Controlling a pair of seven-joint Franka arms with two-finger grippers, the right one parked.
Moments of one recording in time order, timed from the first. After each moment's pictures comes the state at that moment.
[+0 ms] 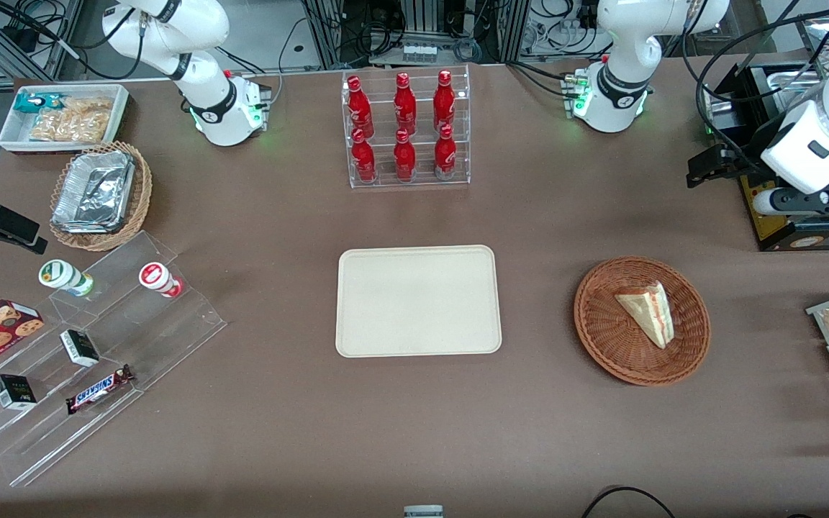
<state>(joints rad) -0.02 -0.02 -0.07 -1.59 -0.07 1.39 -0.10</state>
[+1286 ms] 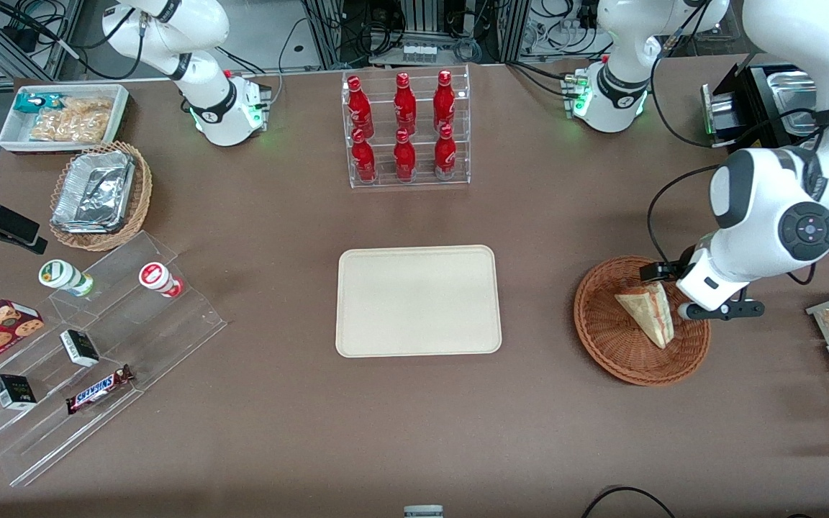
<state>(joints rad) -0.02 0.23 -0.04 -1.99 0.01 2.07 -0.13</state>
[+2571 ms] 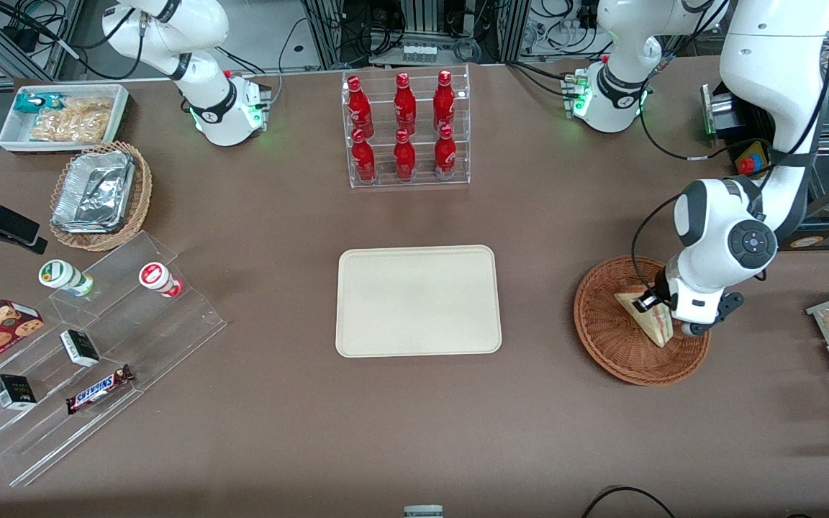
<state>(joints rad) -0.02 0.34 -0.04 -2.08 0.01 2.32 -0.58</state>
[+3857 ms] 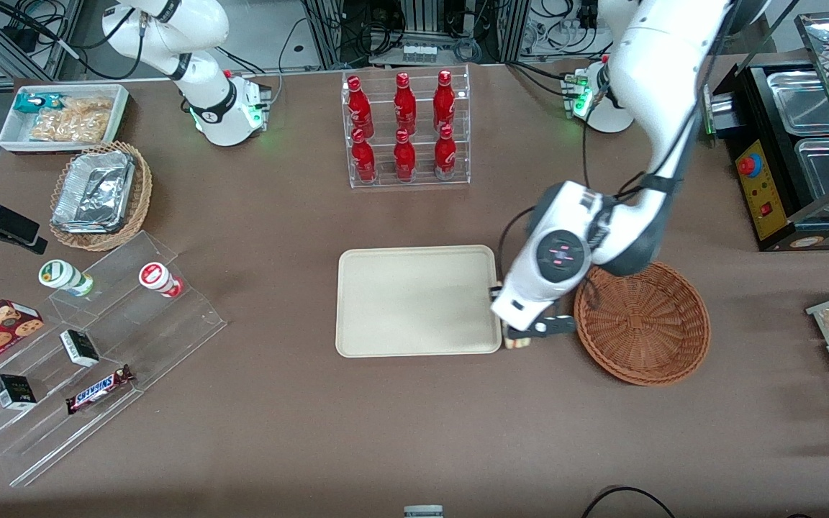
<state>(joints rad) -0.46 0.59 -0.13 -1.56 0.00 2.03 -0.69</state>
